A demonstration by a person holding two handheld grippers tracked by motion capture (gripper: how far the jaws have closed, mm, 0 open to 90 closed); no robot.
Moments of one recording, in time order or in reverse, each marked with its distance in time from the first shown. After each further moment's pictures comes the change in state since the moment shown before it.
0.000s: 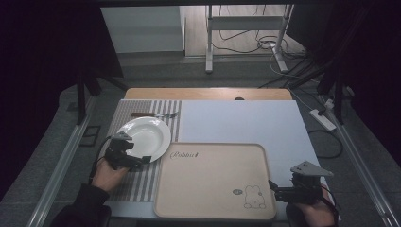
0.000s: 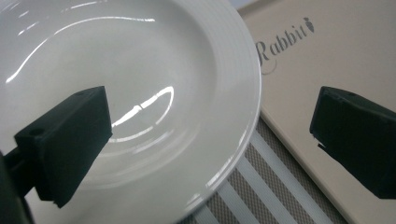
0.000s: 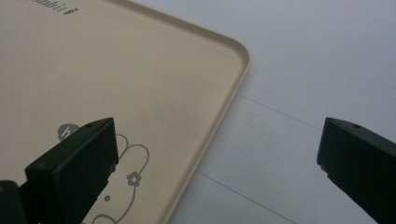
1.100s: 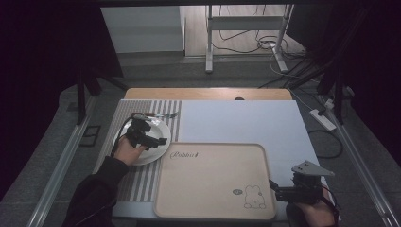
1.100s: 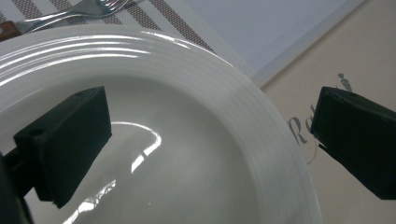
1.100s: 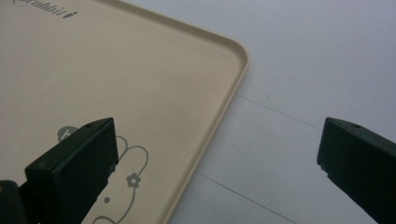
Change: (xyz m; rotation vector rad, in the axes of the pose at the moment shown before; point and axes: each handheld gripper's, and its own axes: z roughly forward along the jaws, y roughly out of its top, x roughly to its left) left arm 0.022 0.062 0.057 0.014 -0.037 0.064; right arm -0.002 0.000 0.000 -0.006 0.002 0.017
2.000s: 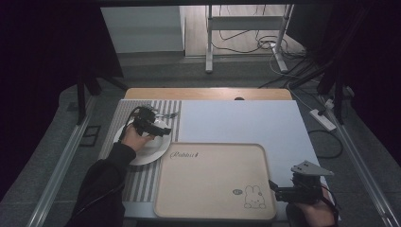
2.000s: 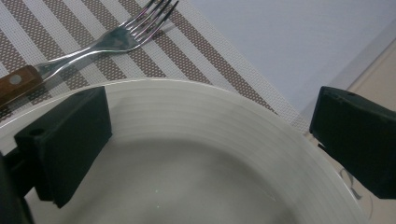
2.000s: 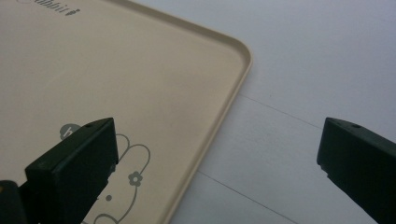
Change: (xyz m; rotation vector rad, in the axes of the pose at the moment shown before) left arm 0.028 0.033 0.029 0.041 0.011 -0.012; right arm 0.000 0.000 0.001 0.007 0.008 -0.008
